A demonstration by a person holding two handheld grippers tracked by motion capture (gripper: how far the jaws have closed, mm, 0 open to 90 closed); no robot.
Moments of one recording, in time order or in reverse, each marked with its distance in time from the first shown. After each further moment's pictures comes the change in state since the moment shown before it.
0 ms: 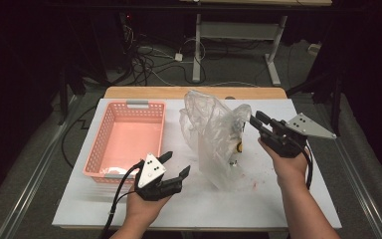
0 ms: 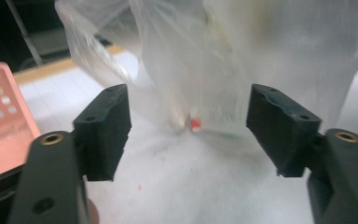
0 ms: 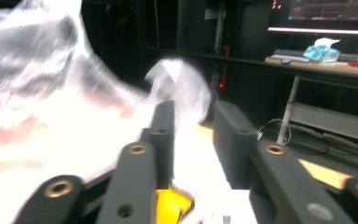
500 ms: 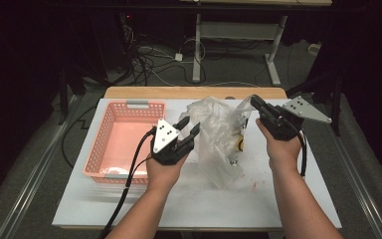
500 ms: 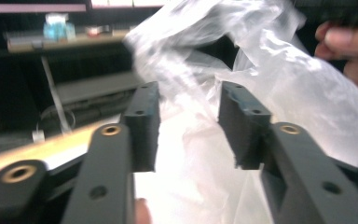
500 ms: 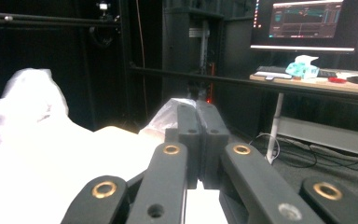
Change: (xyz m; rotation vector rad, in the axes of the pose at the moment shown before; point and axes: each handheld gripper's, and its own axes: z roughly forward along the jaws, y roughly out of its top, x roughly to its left) left arm 0.012 0.061 0.046 -0.199 0.075 -0.023; right arm -0.008 0.025 0.030 -0.074 -0.062 0.025
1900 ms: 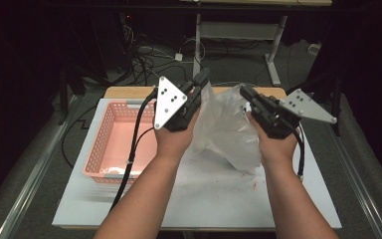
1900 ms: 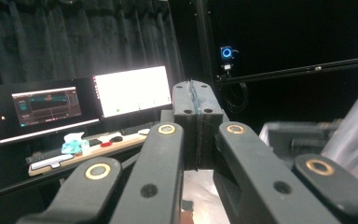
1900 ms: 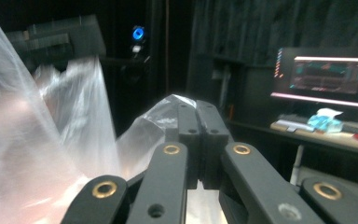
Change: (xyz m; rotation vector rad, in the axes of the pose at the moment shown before) left arm -0.013 0.117 0.008 -0.381 0.004 0.177; right arm 0.045 0.053 -0.010 -0.156 0.087 -0.075
